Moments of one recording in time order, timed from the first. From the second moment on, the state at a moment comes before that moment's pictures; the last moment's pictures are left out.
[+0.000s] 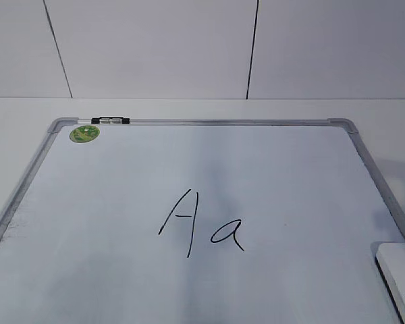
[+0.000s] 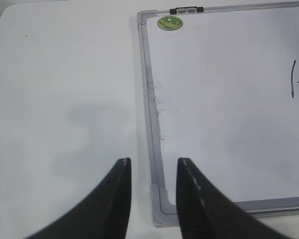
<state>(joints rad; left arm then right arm) 0.06 0.01 -0.52 -0.18 1.15 0.13 -0.02 0.84 -0.72 0.09 1.21 0.01</state>
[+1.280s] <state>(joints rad) 0.06 0.01 -0.52 -0.18 1.15 0.13 0.02 1.24 -0.77 0.11 1.12 -0.07</state>
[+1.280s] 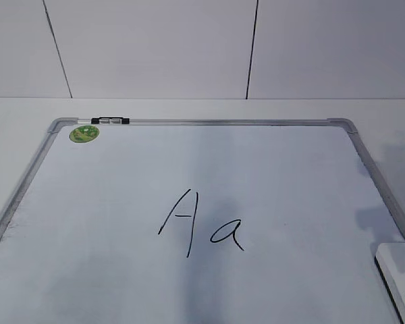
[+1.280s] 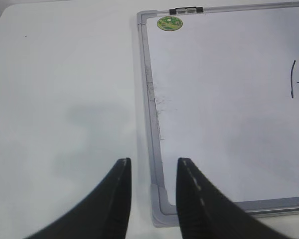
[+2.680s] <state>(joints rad) 0.06 0.01 -0.52 -0.18 1.15 0.13 0.12 1.32 -0.77 0.07 1.09 -0.05</state>
